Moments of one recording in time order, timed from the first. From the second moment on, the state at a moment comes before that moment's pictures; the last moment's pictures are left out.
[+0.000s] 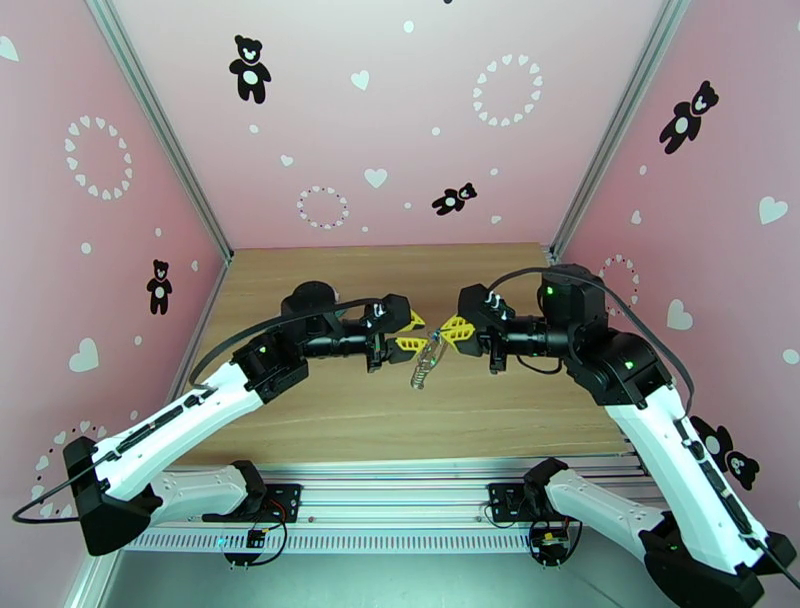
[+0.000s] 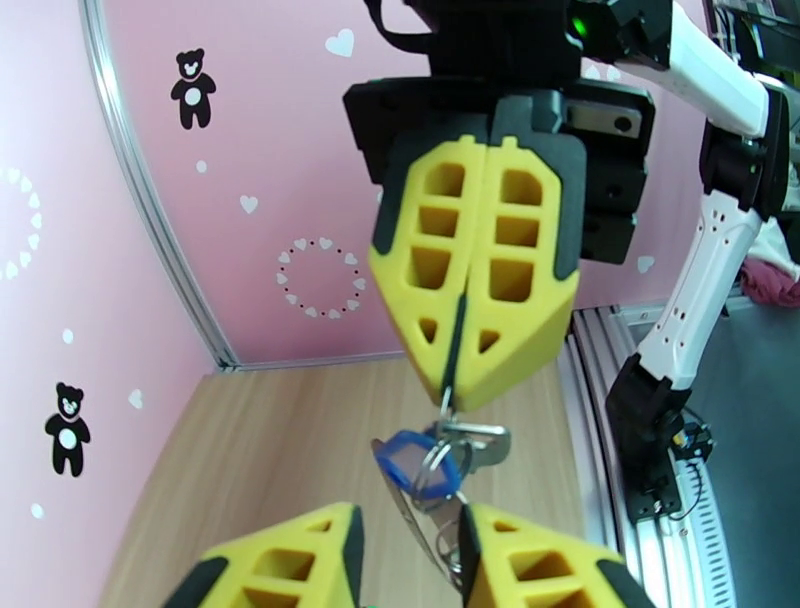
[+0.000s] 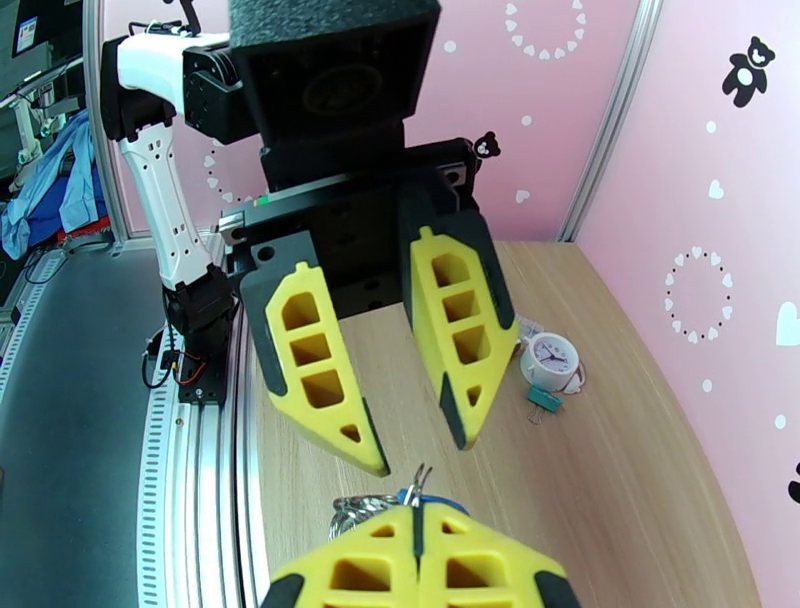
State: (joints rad) left arm -0.85 1.21 1.20 -0.16 0.55 0.34; right arm 0.48 1.00 1.39 -0.84 -0.79 -0.53
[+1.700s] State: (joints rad) left arm -0.85 1.26 1.14 0.04 0.66 0.10; right arm 0.48 0.92 1.34 -0.84 -0.67 -0.56
